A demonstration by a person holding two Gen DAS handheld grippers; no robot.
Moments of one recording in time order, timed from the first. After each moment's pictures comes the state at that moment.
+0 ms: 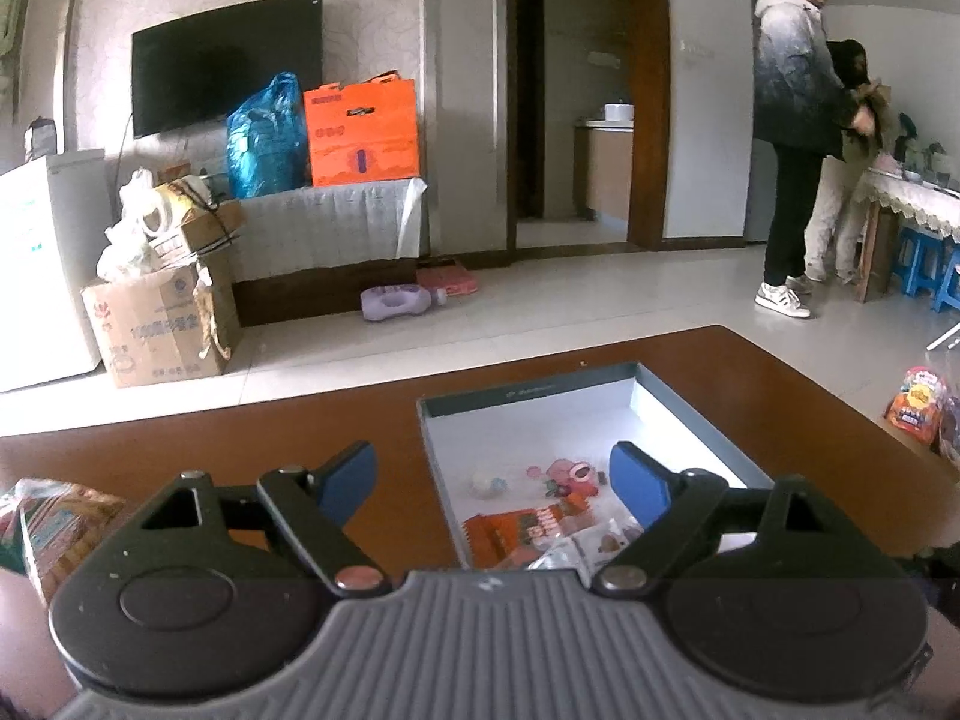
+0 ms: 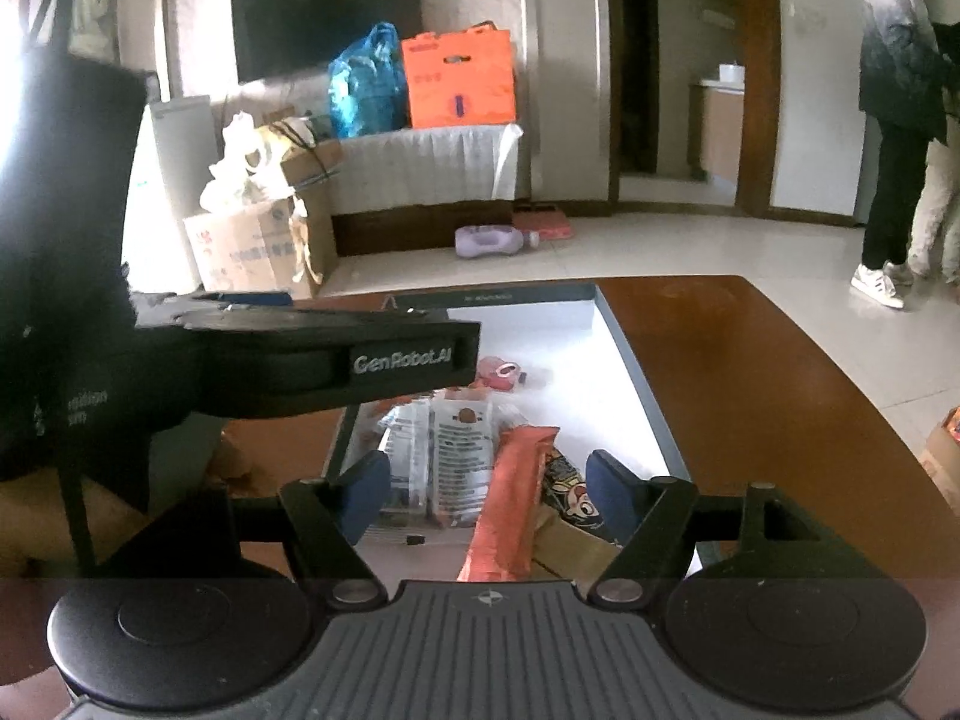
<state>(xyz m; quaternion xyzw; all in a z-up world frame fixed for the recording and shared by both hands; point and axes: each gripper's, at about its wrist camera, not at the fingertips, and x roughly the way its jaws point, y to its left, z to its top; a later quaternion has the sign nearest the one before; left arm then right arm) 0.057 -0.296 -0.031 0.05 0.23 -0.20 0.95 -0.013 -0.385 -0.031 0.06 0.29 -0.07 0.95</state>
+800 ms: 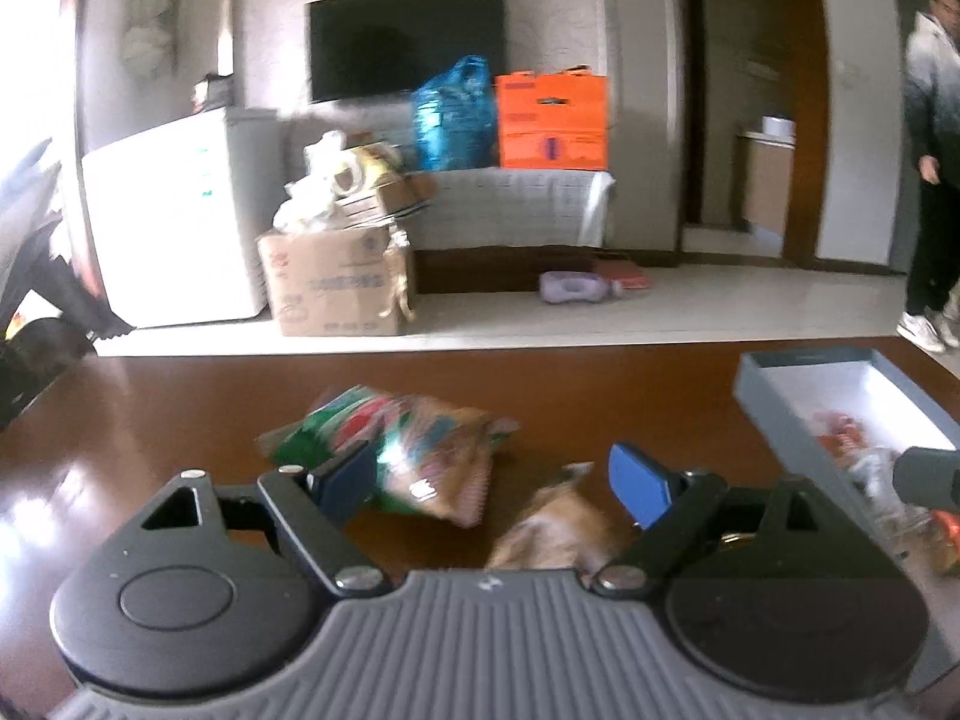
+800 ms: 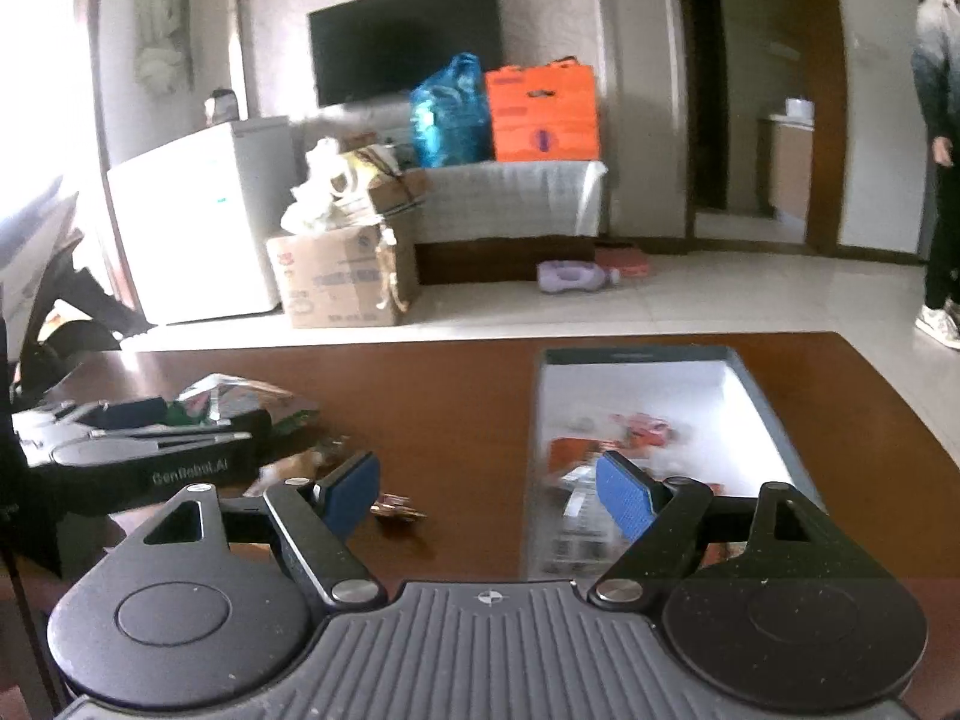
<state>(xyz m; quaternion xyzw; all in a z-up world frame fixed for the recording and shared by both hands) 0.016 -0.075 -0.025 0.01 0.24 -0.03 0.97 -0.006 -0.301 0.006 0.04 0.26 0.02 0.96</state>
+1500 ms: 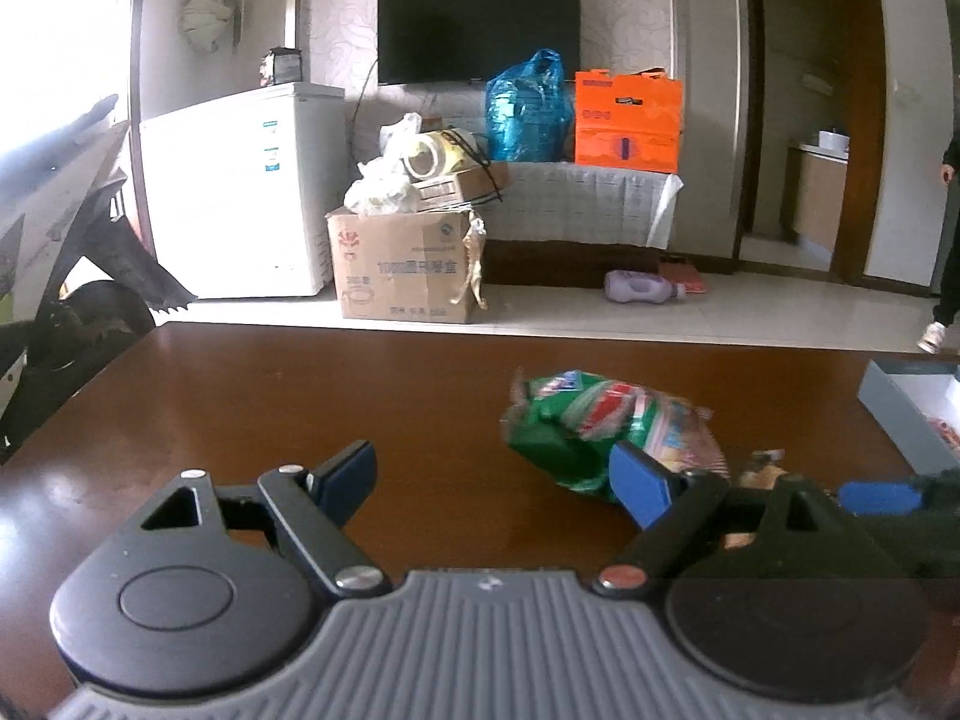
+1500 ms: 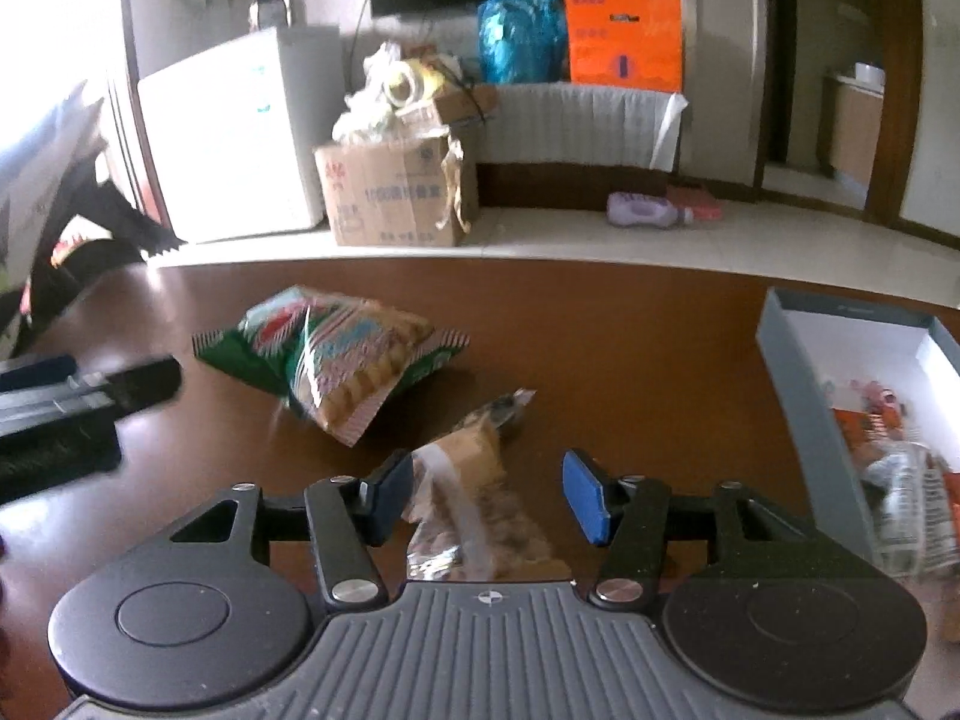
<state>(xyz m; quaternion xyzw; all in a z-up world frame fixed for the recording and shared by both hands) 0.022 0.062 -0.028 0.00 0.25 0.00 0.97 0.089 -0.179 -0.055 0.01 0.35 0.06 0.94</state>
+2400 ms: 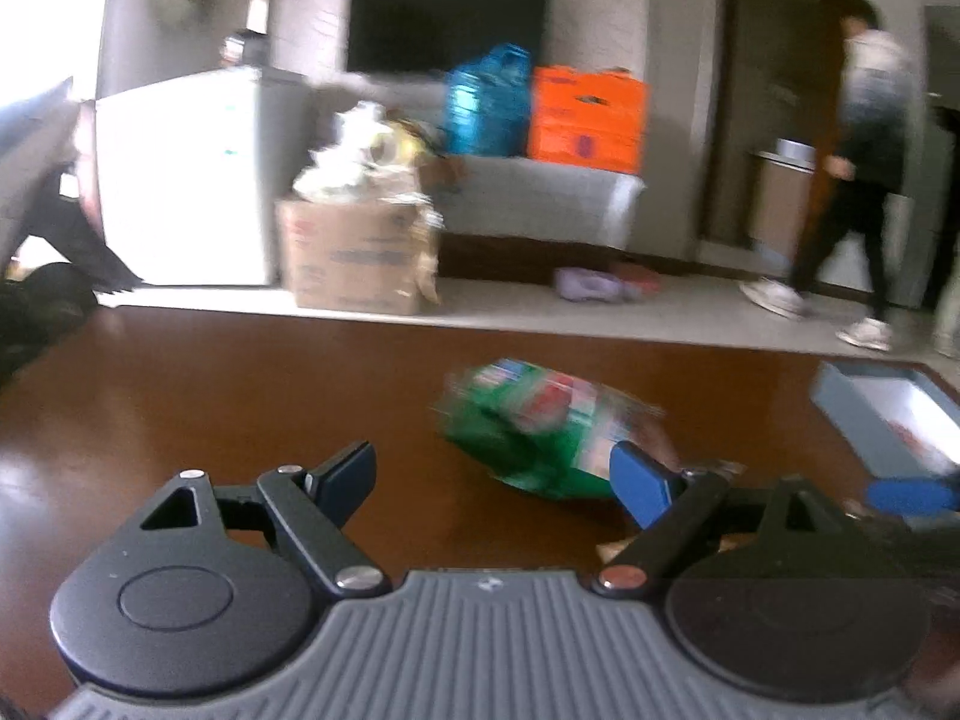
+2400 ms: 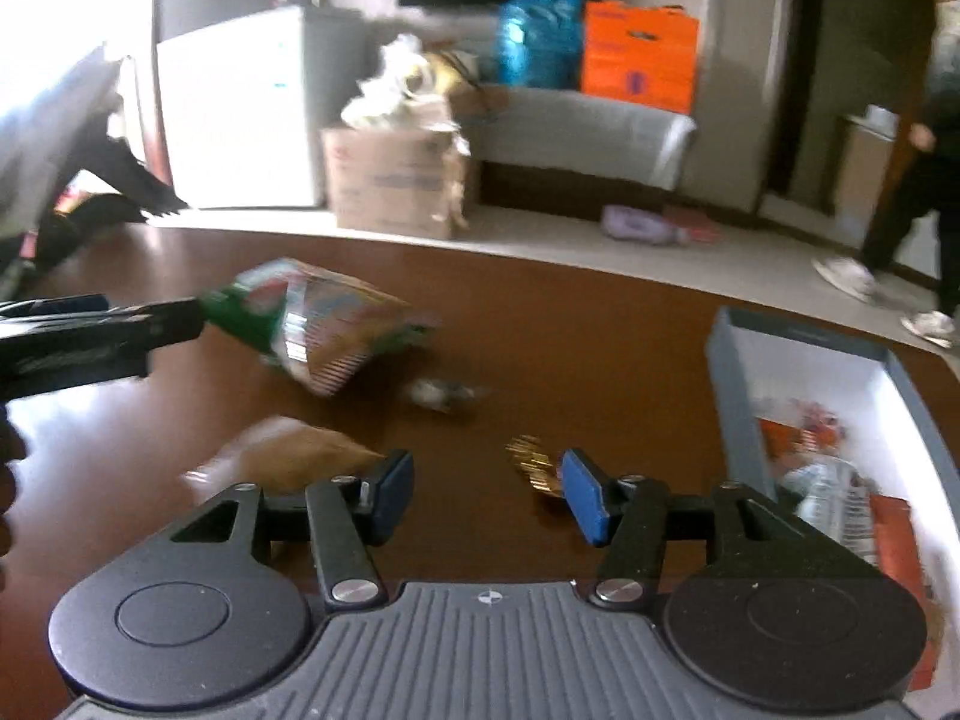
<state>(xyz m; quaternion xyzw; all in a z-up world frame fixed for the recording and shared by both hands) 0.027 0.041 -0.035 -0.03 0.26 -0.07 0.96 0.062 -0.207 -0.038 -0.04 0.34 0.03 0.94</state>
